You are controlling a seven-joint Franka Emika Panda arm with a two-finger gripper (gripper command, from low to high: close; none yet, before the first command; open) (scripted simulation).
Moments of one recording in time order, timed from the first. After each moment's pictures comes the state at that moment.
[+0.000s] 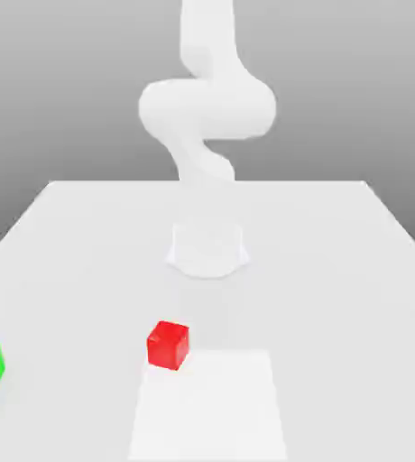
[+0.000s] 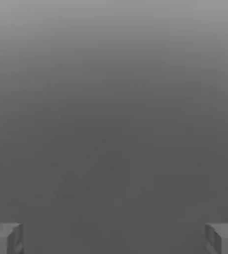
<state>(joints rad) -0.02 -0.74 0.00 -2.37 0.00 2.35 0.82</state>
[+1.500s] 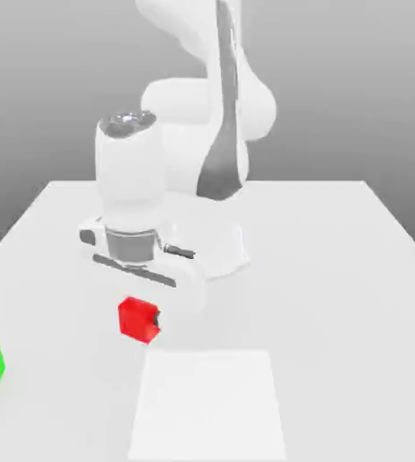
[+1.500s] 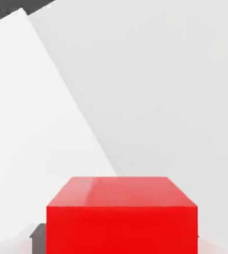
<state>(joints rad) -0.32 -0.04 -0.09 -2.79 0.01 2.75 1.13</state>
